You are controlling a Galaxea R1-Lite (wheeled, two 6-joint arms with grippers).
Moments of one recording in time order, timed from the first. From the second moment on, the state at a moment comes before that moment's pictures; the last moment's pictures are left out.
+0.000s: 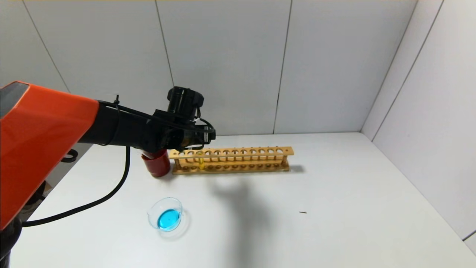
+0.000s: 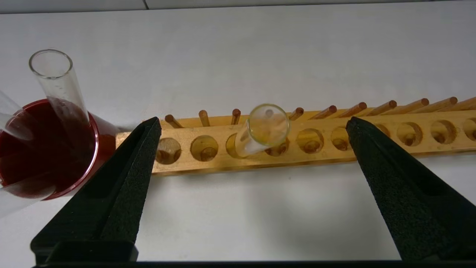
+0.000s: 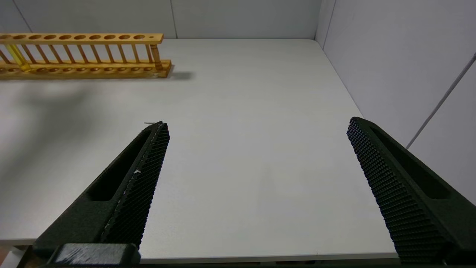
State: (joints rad) left arm -0.45 2.10 -1.47 -0.09 0.29 -0.28; right arm 0.00 0.00 0.00 0.00 0.00 0.00
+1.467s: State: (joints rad) left arm -0.45 2.13 -1.53 -0.08 0.30 -0.27; right arm 0.00 0.00 0.00 0.00 0.00 0.00
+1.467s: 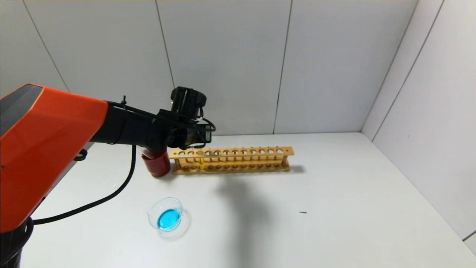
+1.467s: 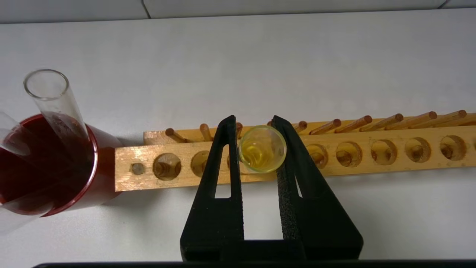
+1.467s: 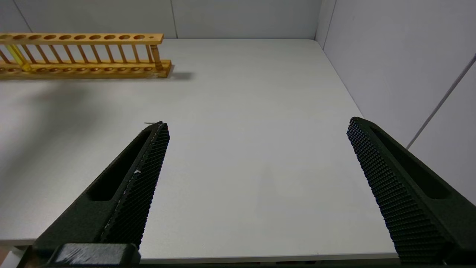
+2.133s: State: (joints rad) left arm -0.45 1.98 -1.55 -0.07 0.31 -0.11; right arm 0.00 0.00 0.00 0.00 0.00 0.00
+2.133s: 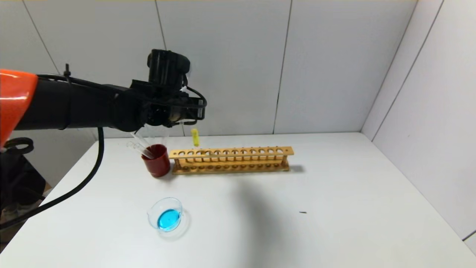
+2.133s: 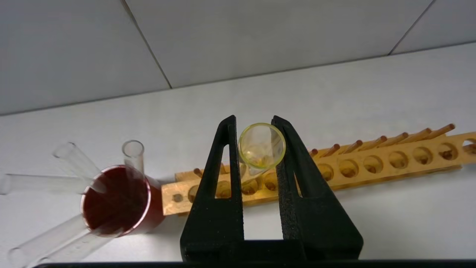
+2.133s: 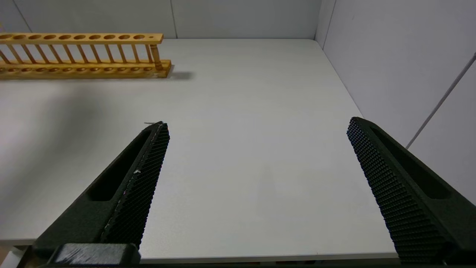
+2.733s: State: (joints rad) left arm -0.45 1.75 -1.27 -0.16 0.44 0.01; right arm 0.00 0.00 0.00 0.00 0.00 0.00
